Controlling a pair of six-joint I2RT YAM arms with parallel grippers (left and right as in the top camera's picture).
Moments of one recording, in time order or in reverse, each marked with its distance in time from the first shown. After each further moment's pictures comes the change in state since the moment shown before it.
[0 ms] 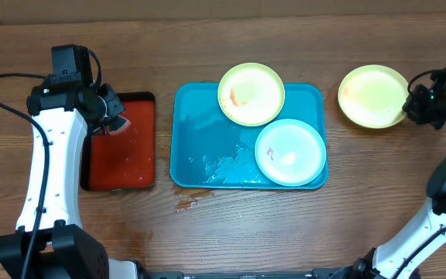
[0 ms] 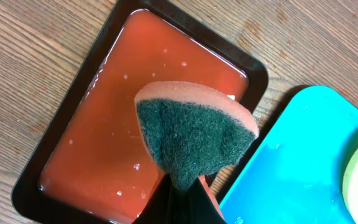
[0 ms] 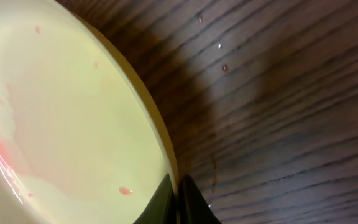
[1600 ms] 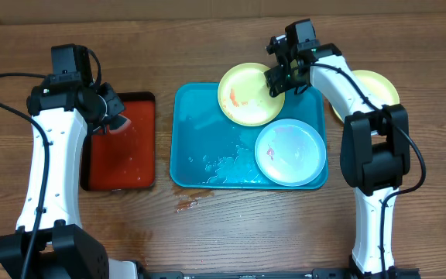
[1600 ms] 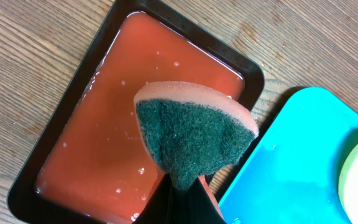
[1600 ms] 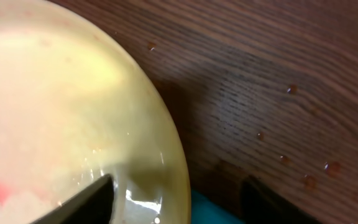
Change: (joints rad) left arm 0.000 0.000 0.000 0.008 0.008 0.000; right arm 0.721 0.206 0.253 0.177 0.122 -0.319
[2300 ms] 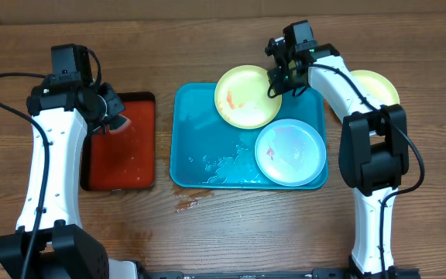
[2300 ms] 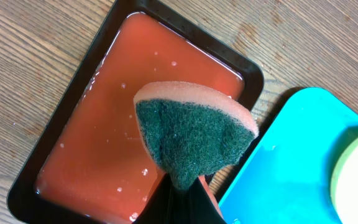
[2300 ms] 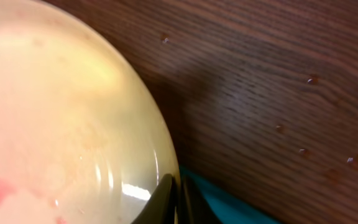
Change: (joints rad) left arm 0.000 0.000 0.000 0.002 0.000 0.000; right arm 0.014 0.002 0.000 -0.024 -0.009 0.027
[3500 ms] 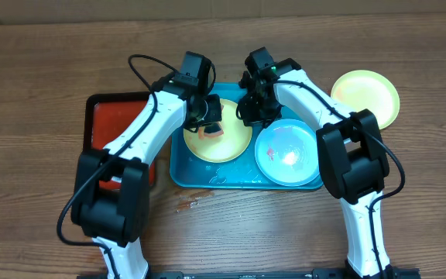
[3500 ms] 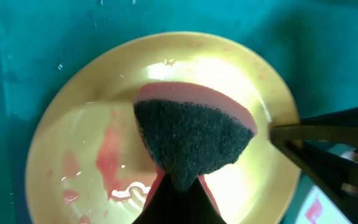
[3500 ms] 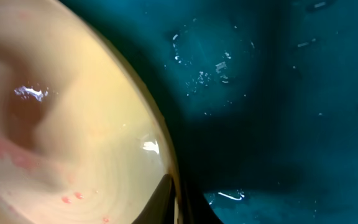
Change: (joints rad) left arm -0.473 0.351 0.000 0.269 0.161 0.026; right arm 0.175 -0.005 -0.056 -0.236 -0.137 0.343
